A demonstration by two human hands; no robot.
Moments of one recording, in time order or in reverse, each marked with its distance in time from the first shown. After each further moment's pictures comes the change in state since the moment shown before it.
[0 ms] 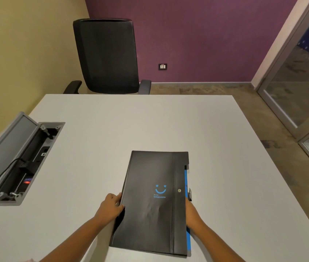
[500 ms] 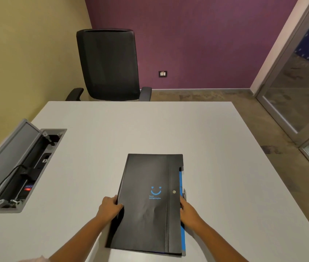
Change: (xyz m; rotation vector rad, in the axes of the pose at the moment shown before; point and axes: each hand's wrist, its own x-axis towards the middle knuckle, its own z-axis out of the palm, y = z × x) left_hand 0.008 0.010 -0.017 -0.264 0.093 -0.093; right_hand 0.007 -0.019 -0.001 -0.443 -0.140 -0.142
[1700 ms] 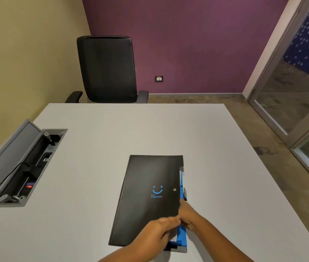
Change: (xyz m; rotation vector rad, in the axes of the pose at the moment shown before) left_hand -0.141 0.067 0.069 0.107 -0.330 0.670; right_hand -0.041 -0.016 0.010 0.236 -0.021 0.238
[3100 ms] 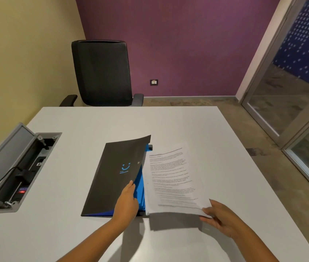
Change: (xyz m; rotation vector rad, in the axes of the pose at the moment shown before) left_hand 0.030 -0.023 -0.061 -0.043 0.426 -0.454; right_hand -0.035 0.031 -0.105 0.576 0.064 0.046
